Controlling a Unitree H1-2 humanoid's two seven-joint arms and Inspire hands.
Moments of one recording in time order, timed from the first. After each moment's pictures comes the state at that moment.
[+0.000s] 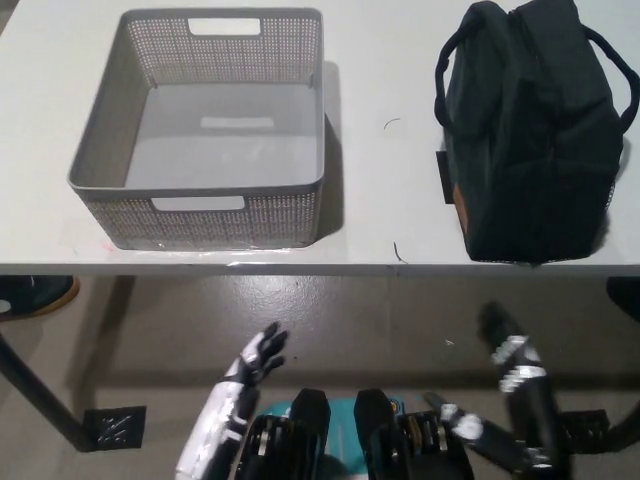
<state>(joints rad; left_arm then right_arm) 0.09 0.08 -0.22 -0.12 0.10 -0.31 -0.08 0.11 -0.01 0.09 -0.04 0.00 -0.38 0.01</state>
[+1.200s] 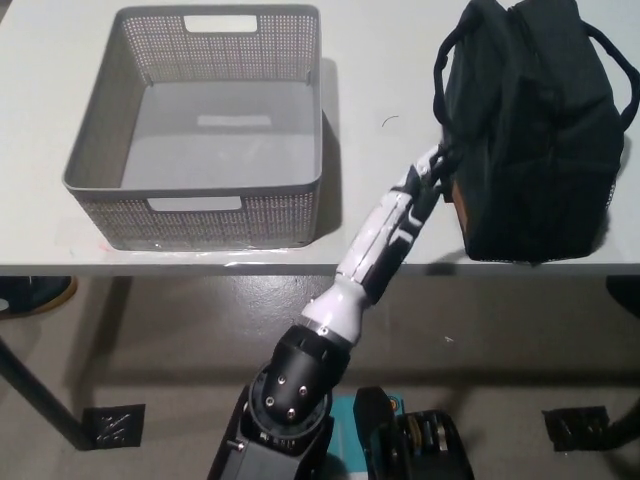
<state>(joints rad) -0.44 -0.18 -0.23 0.08 0.15 -0.11 -0.09 -0.19 -0.15 -0.27 -0.18 0.11 -0.30 -0.07</state>
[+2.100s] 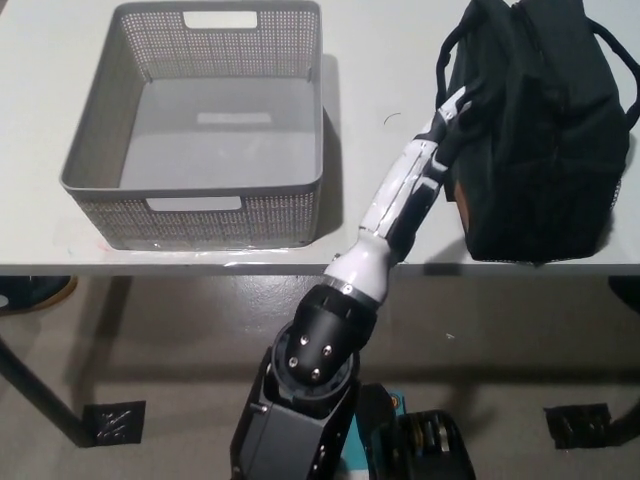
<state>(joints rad) -0.56 -0.24 -0.20 0.11 0.13 -0.07 -0.08 -0.61 -0.37 -0.30 0.47 0.25 -0.19 0.03</state>
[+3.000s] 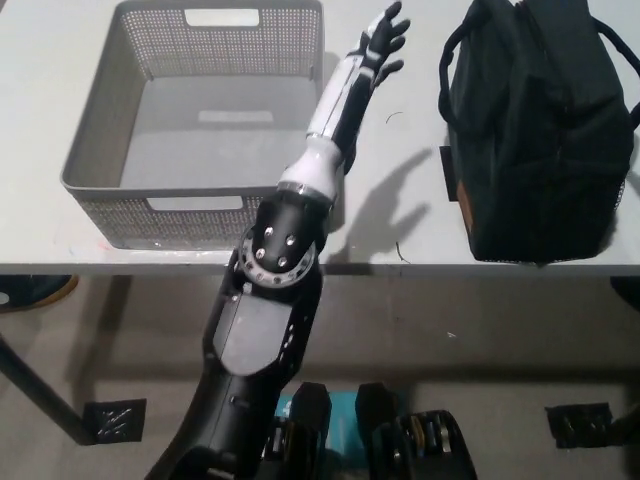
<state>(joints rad) -0.84 -0.15 -0.01 0.46 0.11 -0.08 0.00 -0.79 -0.34 -0.32 0.78 0.36 -0.18 0.15</state>
